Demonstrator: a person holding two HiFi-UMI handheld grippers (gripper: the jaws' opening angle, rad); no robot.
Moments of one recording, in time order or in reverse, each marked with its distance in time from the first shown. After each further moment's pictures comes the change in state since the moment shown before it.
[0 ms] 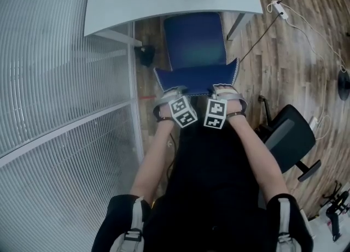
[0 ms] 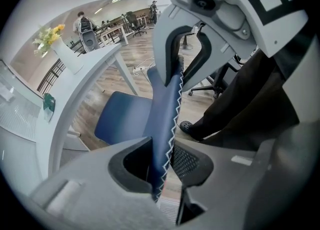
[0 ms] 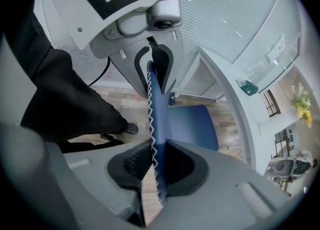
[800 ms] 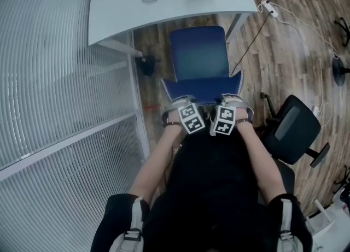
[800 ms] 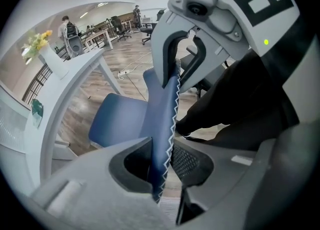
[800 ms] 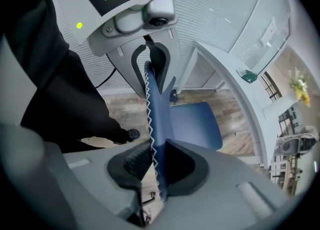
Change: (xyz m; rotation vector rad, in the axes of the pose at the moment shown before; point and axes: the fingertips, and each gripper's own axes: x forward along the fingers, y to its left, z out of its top) left arm -0.030 -0.056 -0.032 0.122 -0.046 -0.119; right arm -0.022 0.070 0.026 0.170 0.028 0.048
